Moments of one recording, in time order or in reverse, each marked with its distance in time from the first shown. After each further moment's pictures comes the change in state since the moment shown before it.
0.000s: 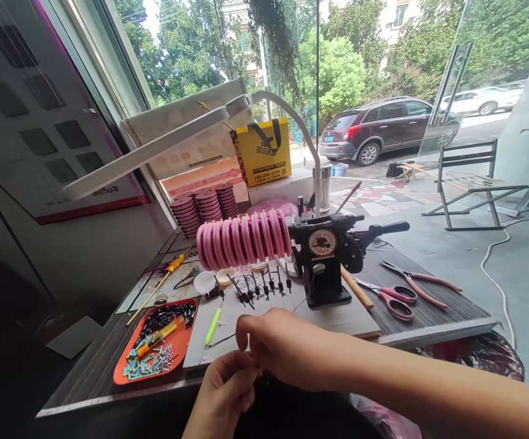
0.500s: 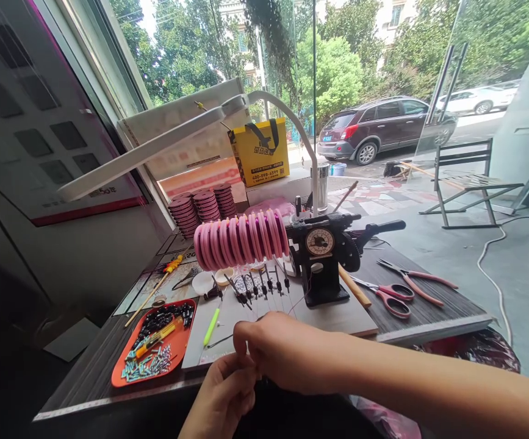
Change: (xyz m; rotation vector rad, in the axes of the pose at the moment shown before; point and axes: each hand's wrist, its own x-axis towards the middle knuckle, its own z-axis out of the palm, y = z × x) left_hand -0.002 0.008 0.005 -0.053 -0.055 -0.119; right_hand -0.001 0.005 0.003 -0.055 -0.036 -0.054
